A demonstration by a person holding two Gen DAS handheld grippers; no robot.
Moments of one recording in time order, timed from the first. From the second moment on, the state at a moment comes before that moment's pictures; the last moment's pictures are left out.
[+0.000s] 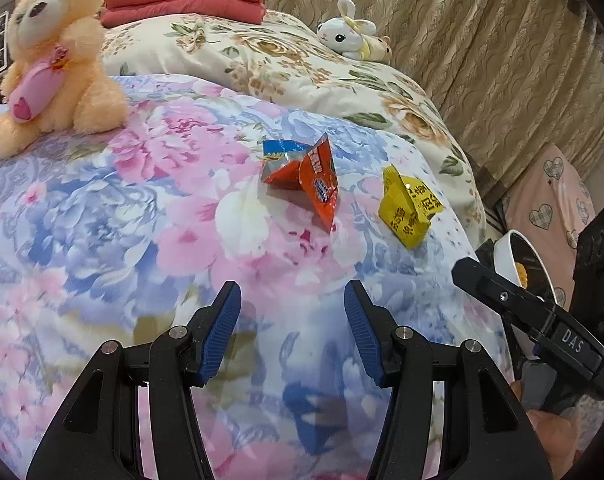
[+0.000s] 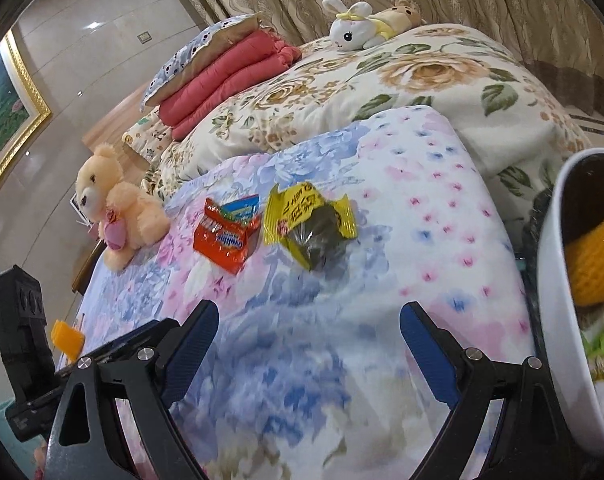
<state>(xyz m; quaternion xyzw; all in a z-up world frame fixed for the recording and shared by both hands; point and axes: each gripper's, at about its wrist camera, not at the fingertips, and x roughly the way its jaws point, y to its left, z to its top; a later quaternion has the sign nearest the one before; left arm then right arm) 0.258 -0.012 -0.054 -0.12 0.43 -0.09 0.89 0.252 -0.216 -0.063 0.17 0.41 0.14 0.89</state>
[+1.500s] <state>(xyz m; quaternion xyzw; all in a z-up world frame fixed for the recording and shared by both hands) 0.246 -0.040 -0.046 -0.11 0.40 -0.15 0.90 0.241 -0.217 -0.056 0.16 0.40 0.17 0.89</state>
